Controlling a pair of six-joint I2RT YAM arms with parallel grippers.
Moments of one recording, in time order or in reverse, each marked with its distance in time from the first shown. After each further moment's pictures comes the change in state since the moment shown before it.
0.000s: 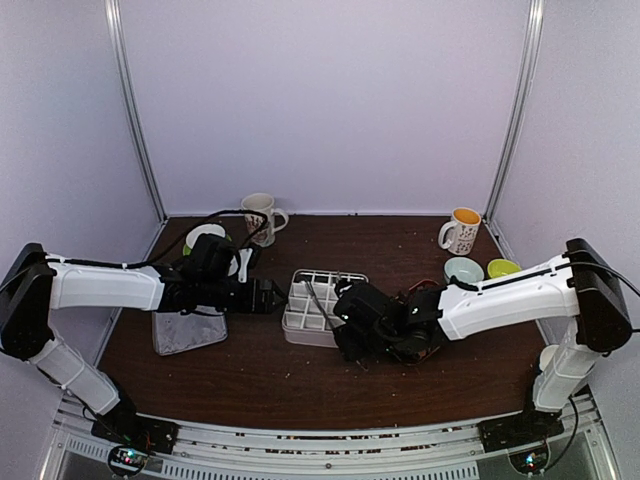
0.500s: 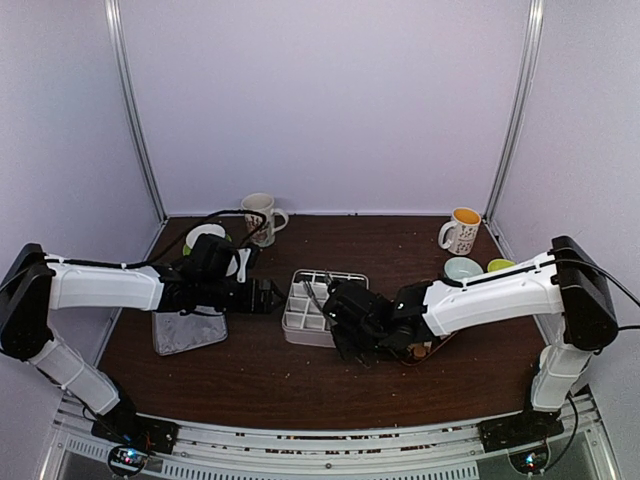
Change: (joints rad) left arm 0.000 -0.004 0.000 -0.013 -0.034 0.002; right arm -0.005 0.082 0.095 -0.074 -0.003 0.000
